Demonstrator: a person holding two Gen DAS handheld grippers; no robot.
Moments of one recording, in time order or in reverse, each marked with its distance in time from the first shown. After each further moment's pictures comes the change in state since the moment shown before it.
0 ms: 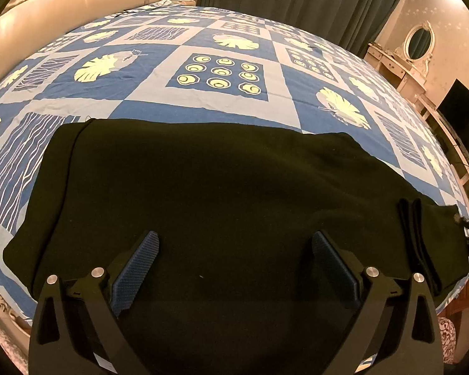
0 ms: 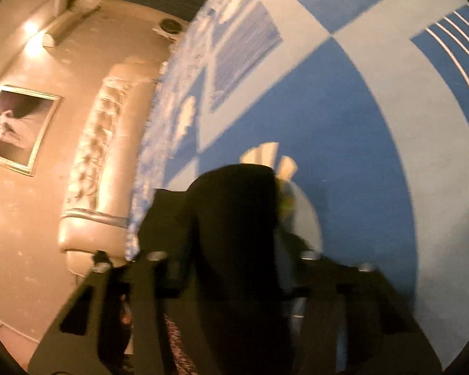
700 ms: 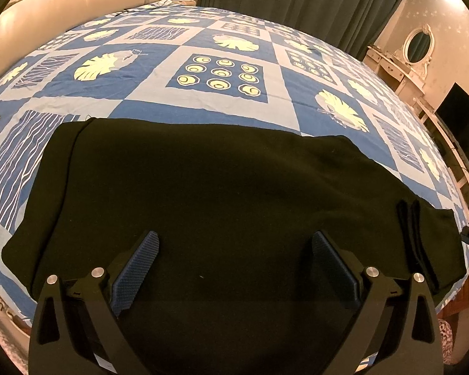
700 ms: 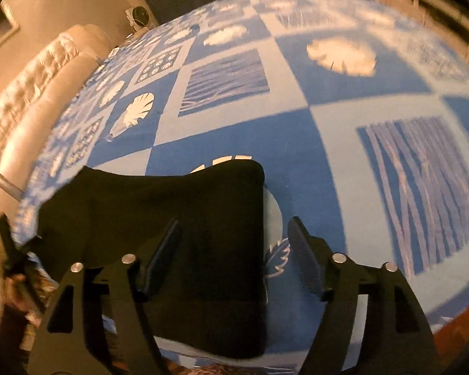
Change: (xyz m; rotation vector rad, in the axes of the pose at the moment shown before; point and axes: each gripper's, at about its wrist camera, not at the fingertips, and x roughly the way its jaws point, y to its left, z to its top) left arm -0.001 0.002 0.000 -0.013 -0.006 -0.017; right arm -0.017 0.103 -0.060 -0.344 -0.196 -0.596
